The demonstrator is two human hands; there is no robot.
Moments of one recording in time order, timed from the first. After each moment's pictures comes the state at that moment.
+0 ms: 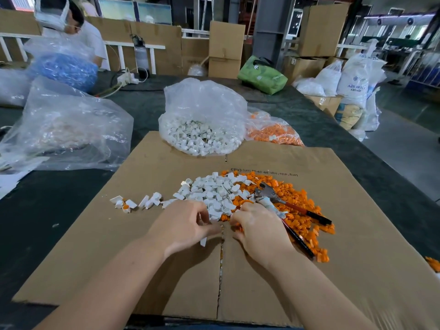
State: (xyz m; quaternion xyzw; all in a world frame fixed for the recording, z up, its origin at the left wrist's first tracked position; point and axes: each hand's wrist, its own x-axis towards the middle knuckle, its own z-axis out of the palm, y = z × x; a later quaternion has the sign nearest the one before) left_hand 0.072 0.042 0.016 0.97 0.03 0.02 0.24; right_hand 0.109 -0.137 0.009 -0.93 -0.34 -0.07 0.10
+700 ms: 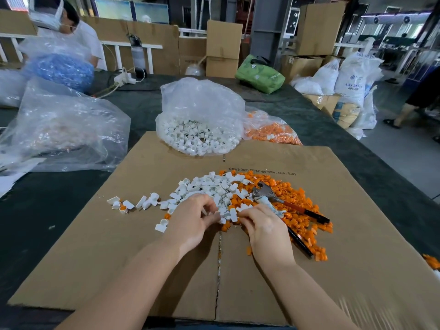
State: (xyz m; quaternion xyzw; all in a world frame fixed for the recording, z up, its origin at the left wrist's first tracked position) left_hand 0.081 0.022 0.007 0.92 0.04 0.09 0.37; right_hand 0.101 -0.144 -0.010 -0.90 -0.25 -0.20 0.29
